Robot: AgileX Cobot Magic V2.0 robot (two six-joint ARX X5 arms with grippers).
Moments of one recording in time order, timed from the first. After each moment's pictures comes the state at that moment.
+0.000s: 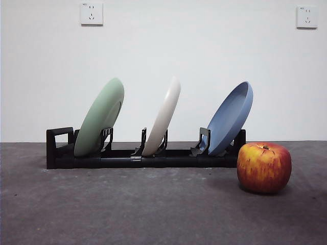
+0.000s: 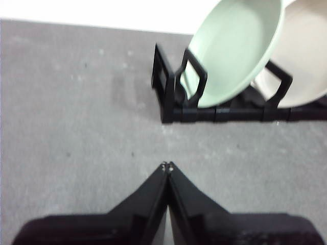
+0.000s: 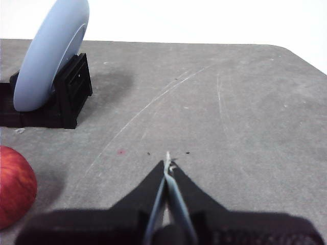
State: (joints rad) left arm -0.02 0.10 0.02 -0.14 0.13 -0.11; right arm 0.00 0.01 0.02 -0.19 0.03 -0.07
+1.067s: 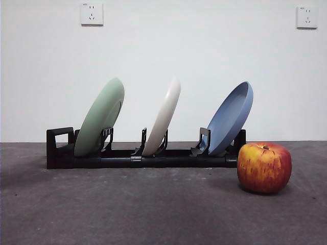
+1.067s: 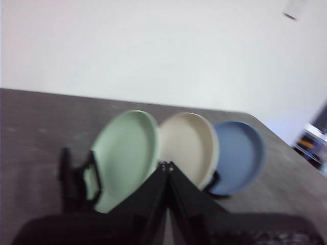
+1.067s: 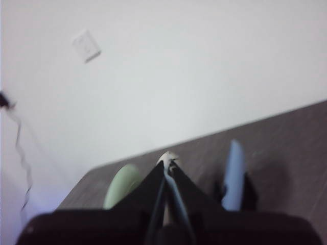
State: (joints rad) left arm -0.02 0.54 0.78 -0.38 0.40 -0.29; right arm 0.00 0.49 0.84 -0.33 -0.38 0.44
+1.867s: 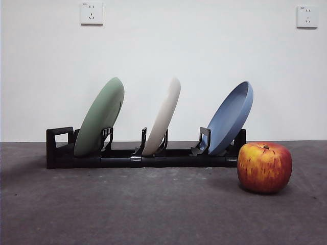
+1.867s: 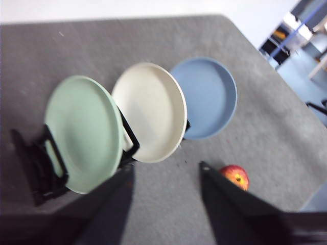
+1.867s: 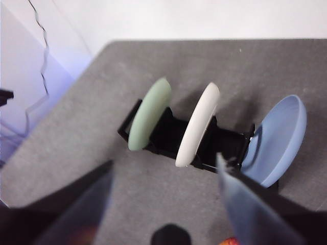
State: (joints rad) left arm -0.11 1.30 1.68 -1.03 0.53 -0.04; right arm 0.27 1.29 1.80 -1.05 -0.42 0.10
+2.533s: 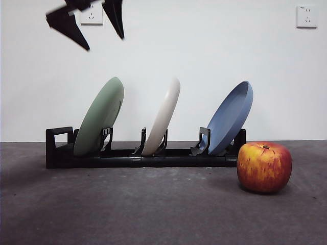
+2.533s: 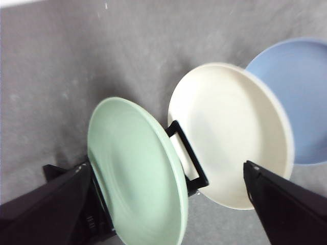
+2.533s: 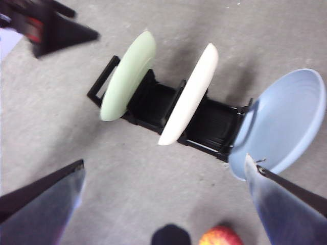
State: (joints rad) left arm -0.29 1.89 2.09 -1.04 0.15 -0.04; right arm 0.45 1.44 1.81 -1.05 -0.20 0.08
